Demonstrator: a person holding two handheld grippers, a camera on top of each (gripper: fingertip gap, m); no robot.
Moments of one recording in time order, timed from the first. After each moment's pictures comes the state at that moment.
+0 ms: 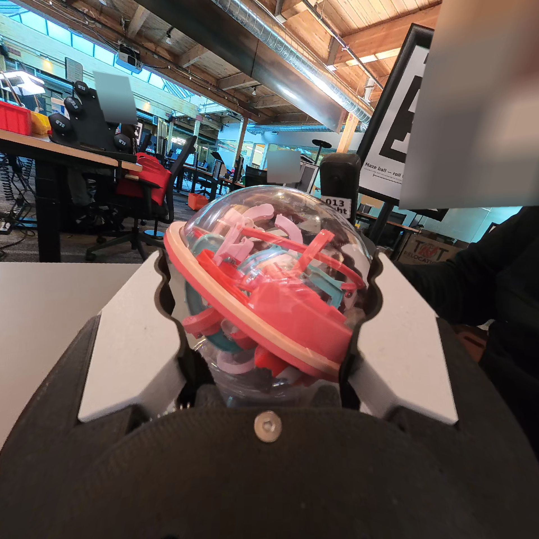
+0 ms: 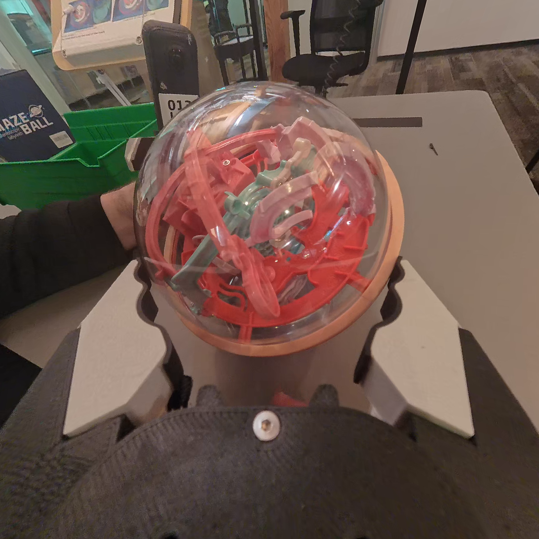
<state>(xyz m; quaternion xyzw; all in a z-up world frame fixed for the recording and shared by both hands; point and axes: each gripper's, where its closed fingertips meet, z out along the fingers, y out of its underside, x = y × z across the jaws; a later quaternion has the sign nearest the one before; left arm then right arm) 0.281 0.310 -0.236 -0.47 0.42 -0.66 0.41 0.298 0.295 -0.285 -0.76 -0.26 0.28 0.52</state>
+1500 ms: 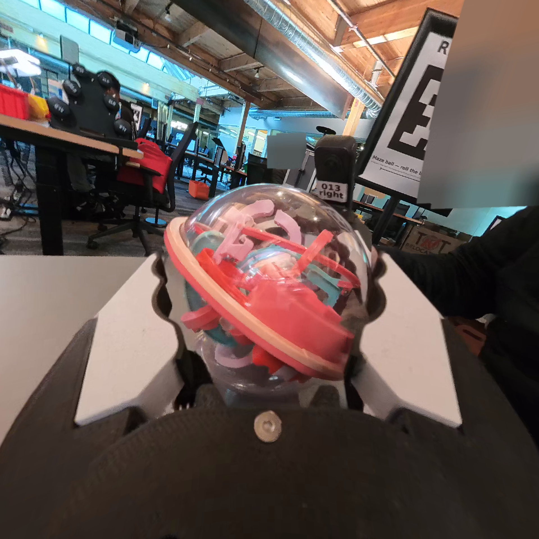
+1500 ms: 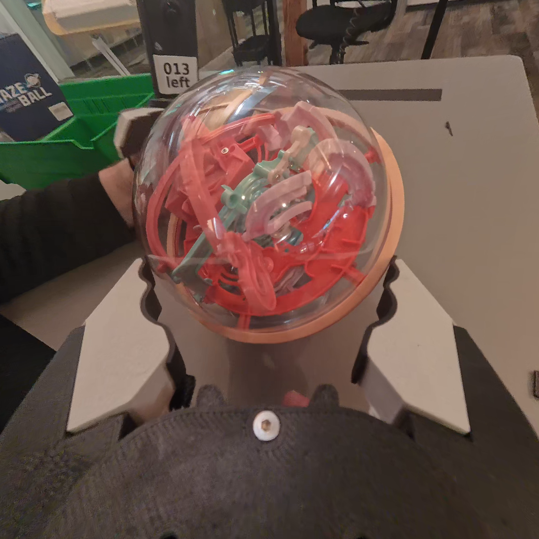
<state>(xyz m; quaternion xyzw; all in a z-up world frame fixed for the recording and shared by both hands) 0.282 0.321 -0.236 -0.48 0.43 -0.65 0.40 0.306 0.301 -0.288 -0.78 -0.29 0.28 0.48</state>
